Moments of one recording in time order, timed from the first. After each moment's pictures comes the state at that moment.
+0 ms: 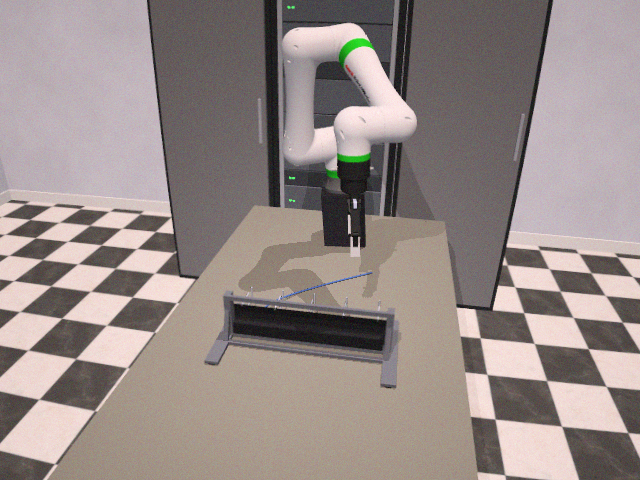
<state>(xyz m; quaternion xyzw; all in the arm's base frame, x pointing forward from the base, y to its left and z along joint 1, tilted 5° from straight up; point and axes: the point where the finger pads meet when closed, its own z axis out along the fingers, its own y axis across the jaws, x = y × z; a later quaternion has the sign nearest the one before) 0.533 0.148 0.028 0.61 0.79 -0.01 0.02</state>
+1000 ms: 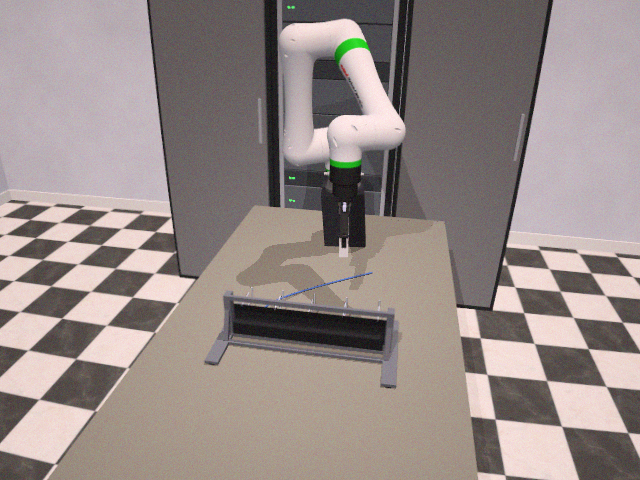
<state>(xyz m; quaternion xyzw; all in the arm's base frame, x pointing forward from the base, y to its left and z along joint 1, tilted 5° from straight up) 0.477 0.105 -0.007 0.64 0.77 -0.02 0.03</state>
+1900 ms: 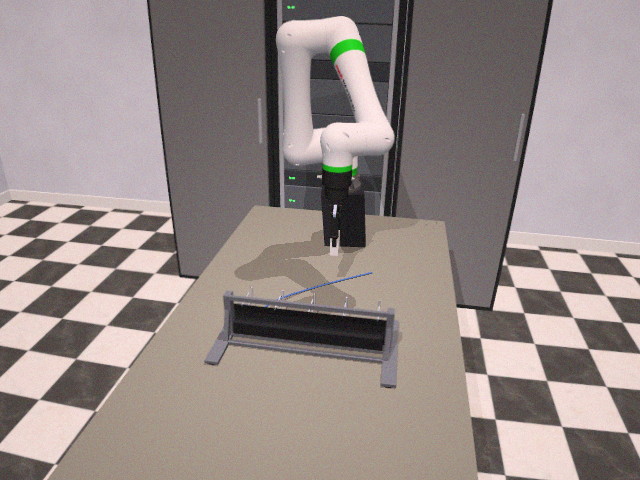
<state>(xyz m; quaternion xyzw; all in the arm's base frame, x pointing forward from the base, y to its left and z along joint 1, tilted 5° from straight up) 0.411 0.059 -0.042 0.66 0.75 -0.03 0.03</state>
